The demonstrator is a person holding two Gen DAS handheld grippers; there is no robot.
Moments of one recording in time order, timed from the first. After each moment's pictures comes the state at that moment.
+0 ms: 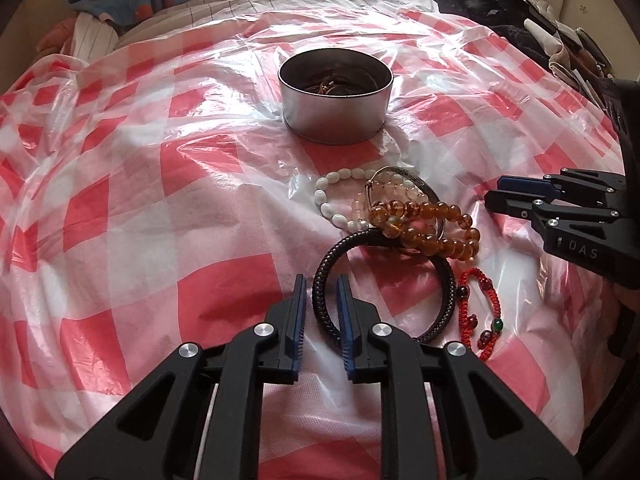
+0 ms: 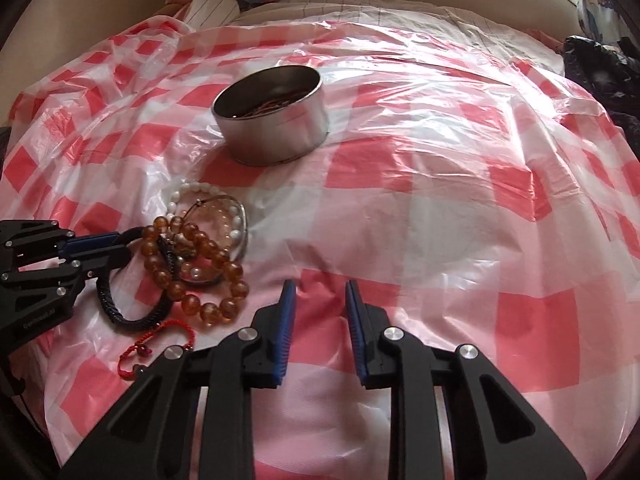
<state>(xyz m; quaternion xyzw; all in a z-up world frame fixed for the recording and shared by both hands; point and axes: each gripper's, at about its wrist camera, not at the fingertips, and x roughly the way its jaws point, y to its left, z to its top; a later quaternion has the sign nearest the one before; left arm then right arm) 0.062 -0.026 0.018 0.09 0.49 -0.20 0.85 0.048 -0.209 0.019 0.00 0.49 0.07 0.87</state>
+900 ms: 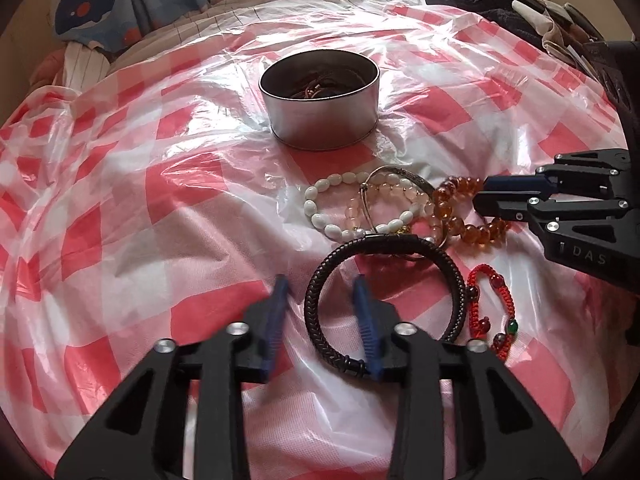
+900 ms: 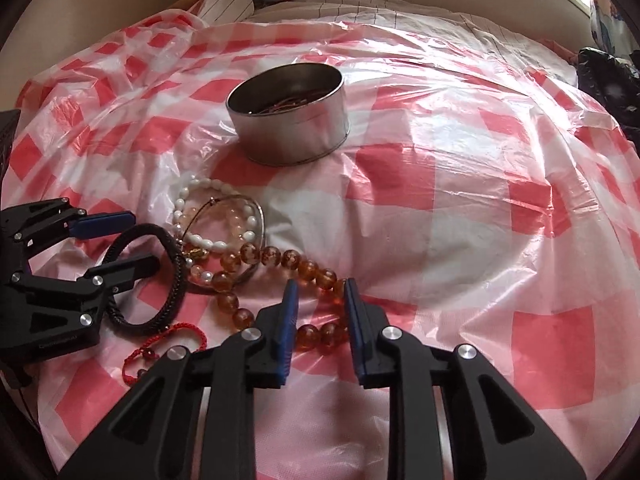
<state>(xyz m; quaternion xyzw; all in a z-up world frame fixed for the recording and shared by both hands) 0.063 -0.043 0.012 0.14 0.46 -0.20 0.85 0.056 -0.189 0.009 -0.02 0.50 0.11 0.86</state>
